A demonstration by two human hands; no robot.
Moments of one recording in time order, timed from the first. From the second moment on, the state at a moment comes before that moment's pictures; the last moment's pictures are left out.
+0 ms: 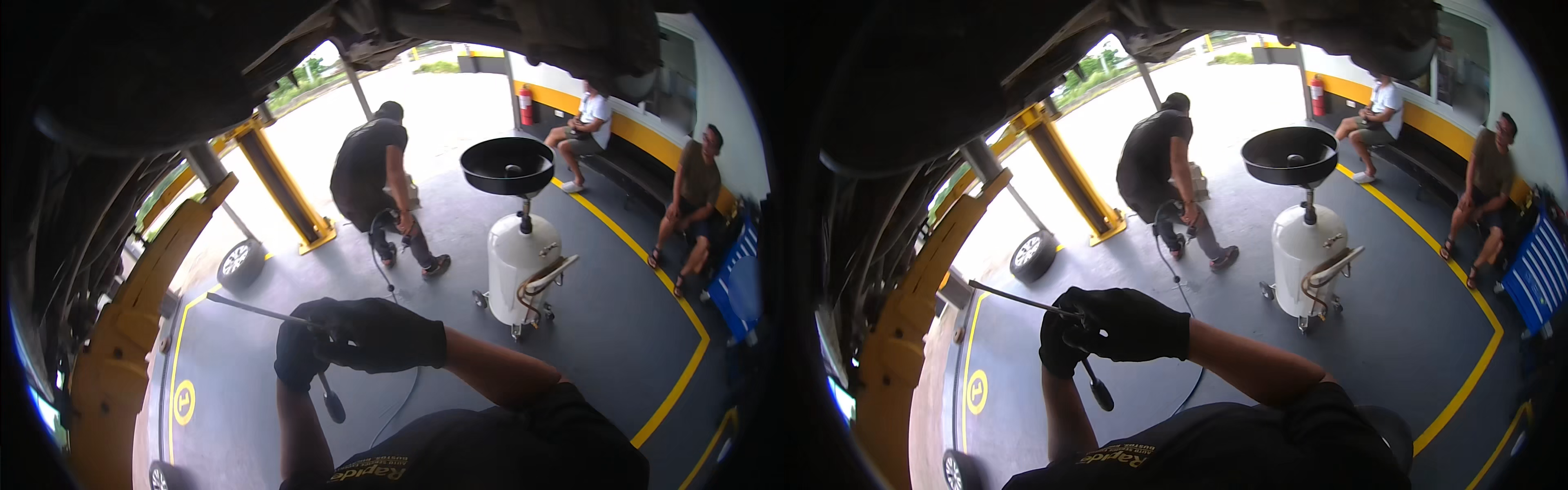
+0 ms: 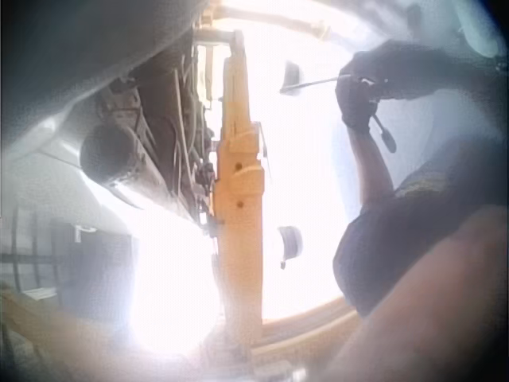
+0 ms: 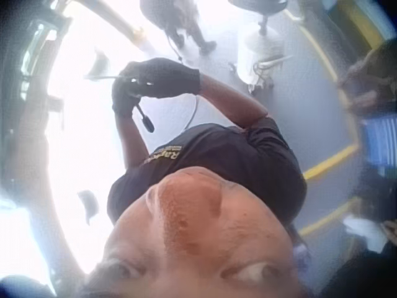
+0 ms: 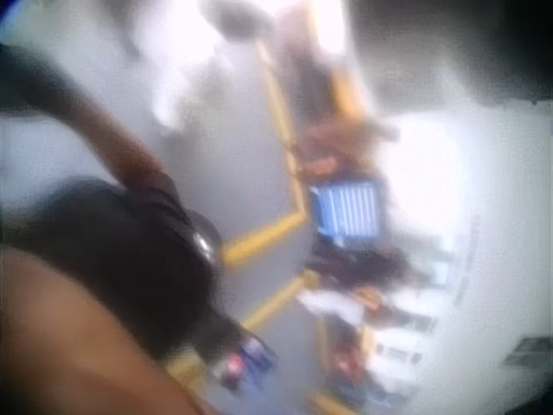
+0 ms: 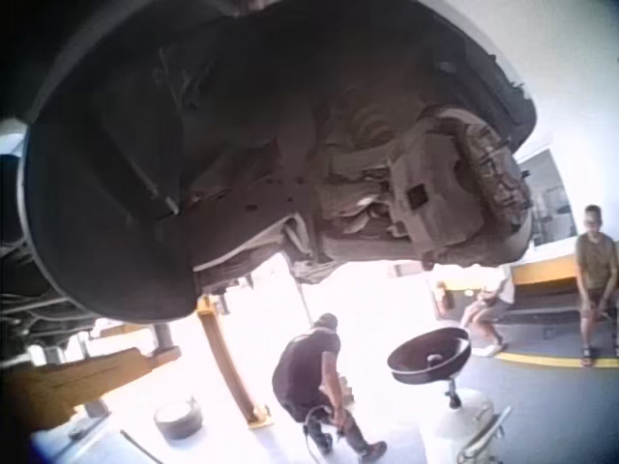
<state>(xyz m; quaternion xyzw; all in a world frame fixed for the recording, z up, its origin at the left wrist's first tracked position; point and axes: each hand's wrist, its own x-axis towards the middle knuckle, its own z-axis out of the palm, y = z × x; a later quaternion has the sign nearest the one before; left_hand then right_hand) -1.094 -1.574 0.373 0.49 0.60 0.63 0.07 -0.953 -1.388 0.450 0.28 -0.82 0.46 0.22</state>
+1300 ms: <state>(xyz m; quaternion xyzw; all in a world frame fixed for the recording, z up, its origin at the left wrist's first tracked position) -1.015 -1.191 0.671 0.65 0.47 0.59 -0.09 -0.841 -1.185 0.461 -0.04 -0.77 0.29 0.57</state>
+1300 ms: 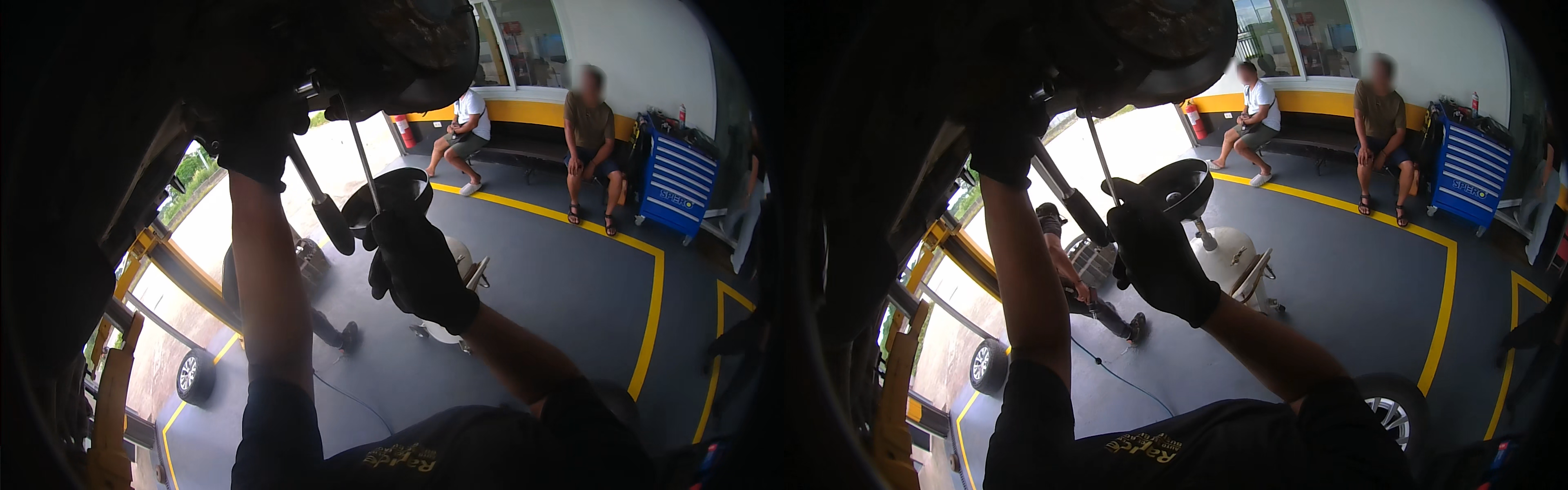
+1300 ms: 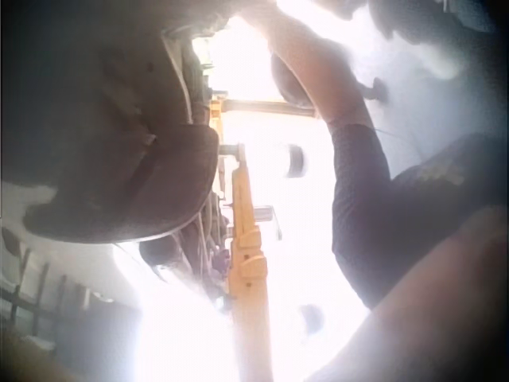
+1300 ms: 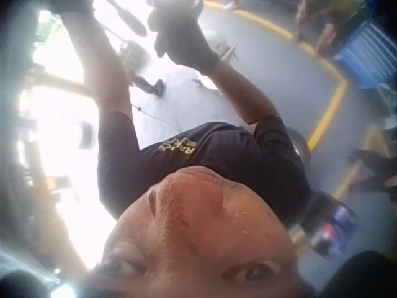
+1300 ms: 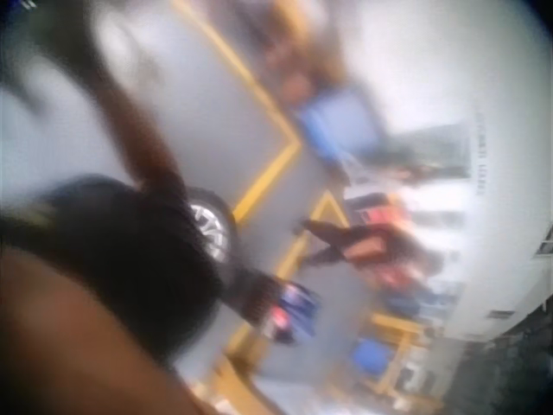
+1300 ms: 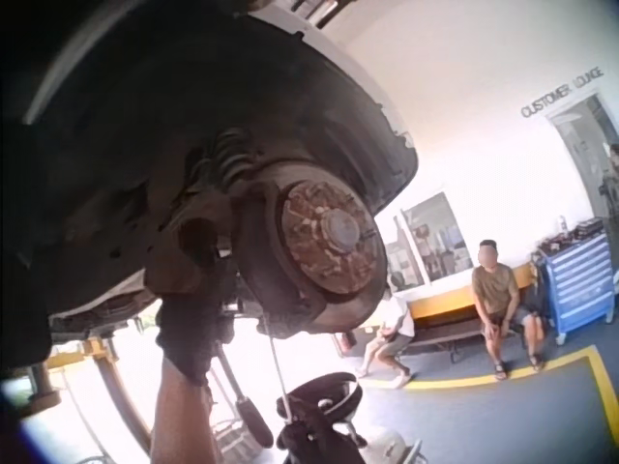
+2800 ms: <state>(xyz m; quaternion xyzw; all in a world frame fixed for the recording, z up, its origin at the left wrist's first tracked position) -0.986 -1.196 0.688 0.68 0.52 0.51 -0.07 -0.917 -1.130 0.495 0.14 -0.60 0.43 0.66</state>
